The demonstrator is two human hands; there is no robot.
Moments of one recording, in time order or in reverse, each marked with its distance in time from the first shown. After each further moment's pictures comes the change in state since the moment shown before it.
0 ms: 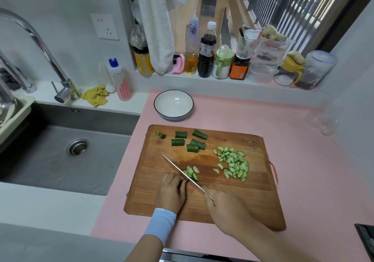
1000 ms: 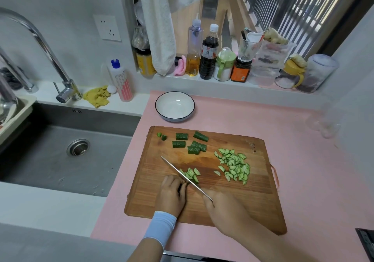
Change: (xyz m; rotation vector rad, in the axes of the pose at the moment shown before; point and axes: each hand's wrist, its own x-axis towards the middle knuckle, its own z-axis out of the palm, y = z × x) left_hand -0.002 -0.001 -0.001 -0.012 0.000 -0.003; right_hand 0.003 -0.005 -0.003 -0.005 -0.012 0.005
